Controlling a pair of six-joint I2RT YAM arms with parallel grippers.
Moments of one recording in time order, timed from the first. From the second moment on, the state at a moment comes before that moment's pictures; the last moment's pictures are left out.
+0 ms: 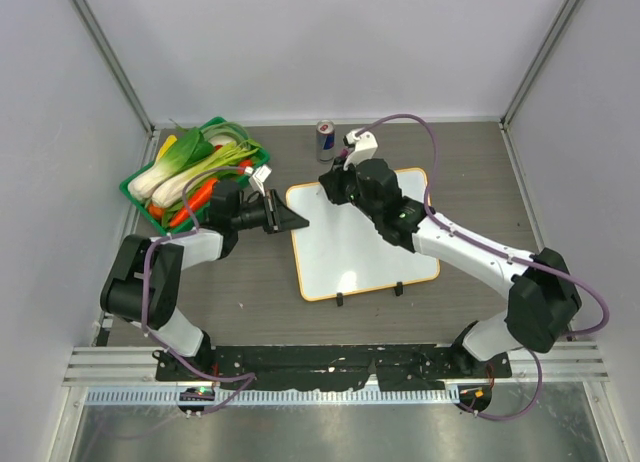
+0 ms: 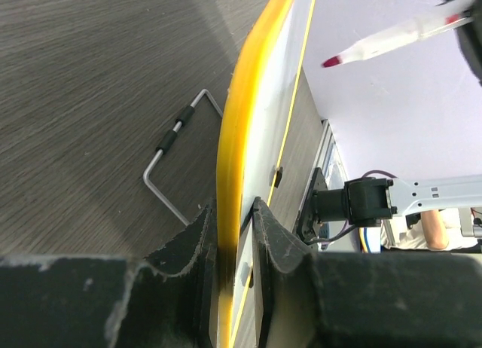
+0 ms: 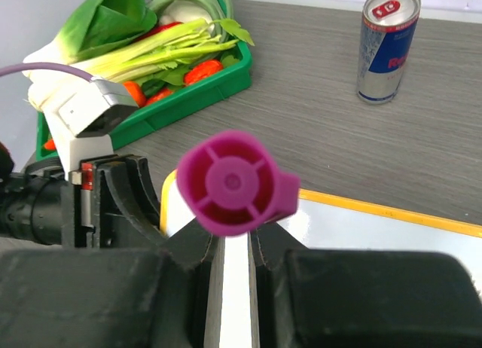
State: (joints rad) left arm -0.27 1.60 0.68 0.57 0.91 -0.73; right arm 0.76 1.46 1.10 0.13 0.18 0.34
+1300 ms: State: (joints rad) left arm -0.28 1.59 0.70 0.47 0.90 -0.69; right arm 0.77 1.52 1.11 0.13 0.14 0.32
